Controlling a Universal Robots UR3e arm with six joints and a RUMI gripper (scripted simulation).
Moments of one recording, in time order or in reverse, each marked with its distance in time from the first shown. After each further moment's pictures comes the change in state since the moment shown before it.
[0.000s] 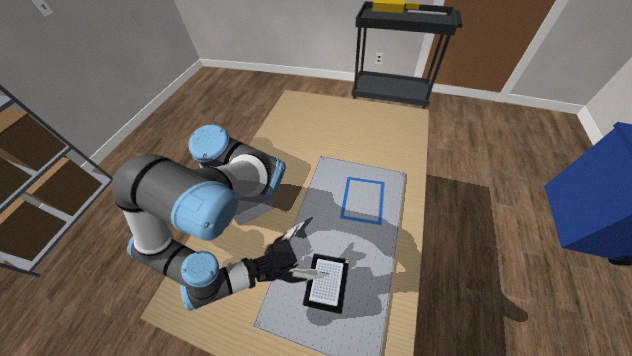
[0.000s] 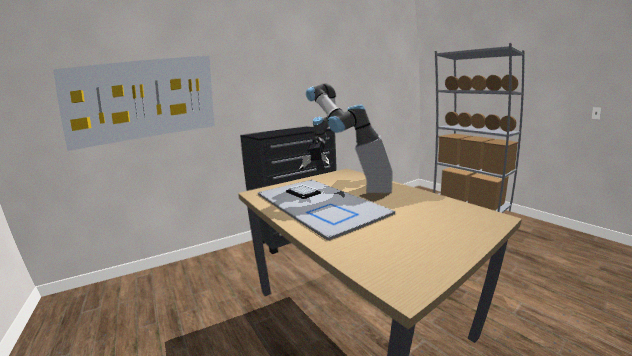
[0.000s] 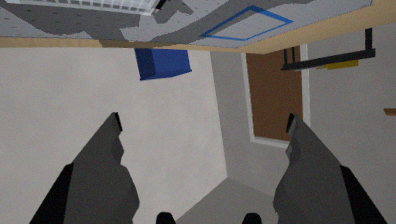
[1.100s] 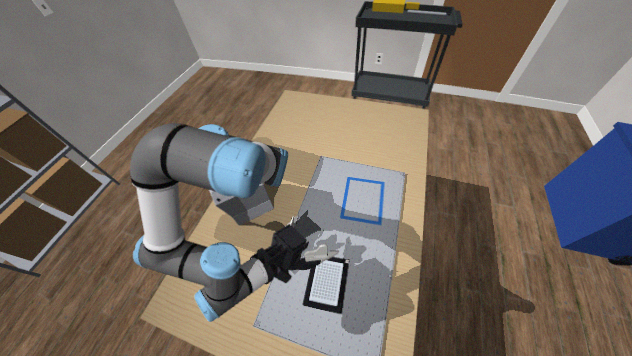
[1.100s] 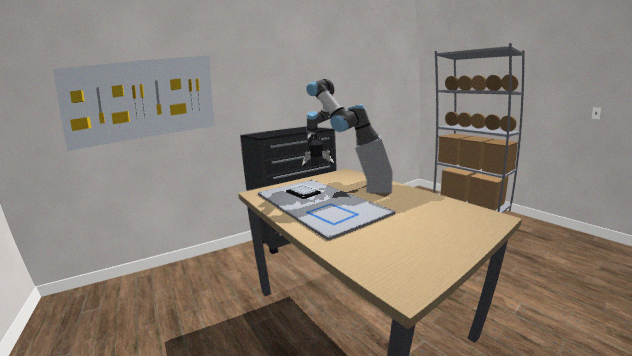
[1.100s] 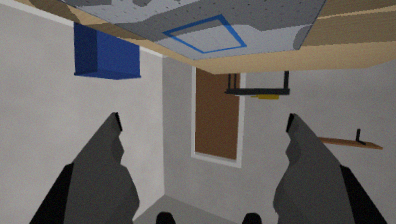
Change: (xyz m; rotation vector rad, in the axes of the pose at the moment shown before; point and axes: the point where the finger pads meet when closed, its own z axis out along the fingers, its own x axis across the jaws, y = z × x) arm 0.032 0.019 0.014 0.105 0.262 -0.304
